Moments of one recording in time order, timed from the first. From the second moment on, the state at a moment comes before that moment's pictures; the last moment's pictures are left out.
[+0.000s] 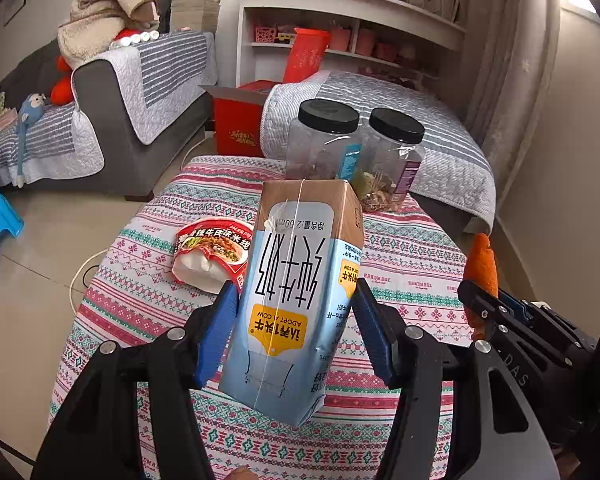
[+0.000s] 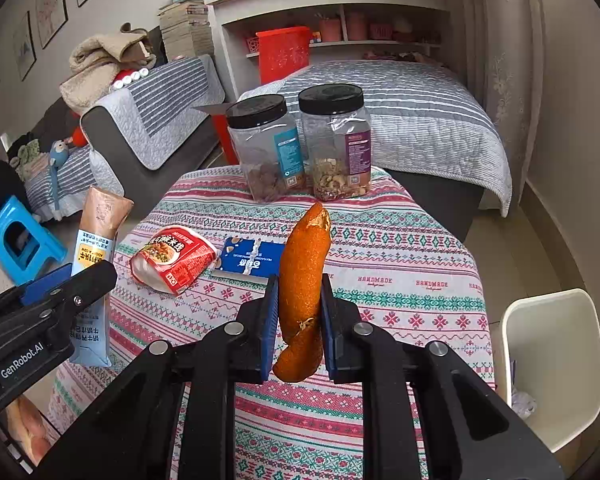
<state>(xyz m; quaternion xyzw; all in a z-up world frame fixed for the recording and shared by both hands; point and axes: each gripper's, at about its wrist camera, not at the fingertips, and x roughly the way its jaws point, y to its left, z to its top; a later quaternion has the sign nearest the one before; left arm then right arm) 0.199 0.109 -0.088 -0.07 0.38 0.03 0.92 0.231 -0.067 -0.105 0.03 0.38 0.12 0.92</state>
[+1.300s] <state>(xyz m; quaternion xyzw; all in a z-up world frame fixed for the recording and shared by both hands) 0.193 -0.047 -0.074 -0.01 0.34 -0.06 0.94 0.181 -0.231 -0.077 0.04 0.34 -0.03 0.94</state>
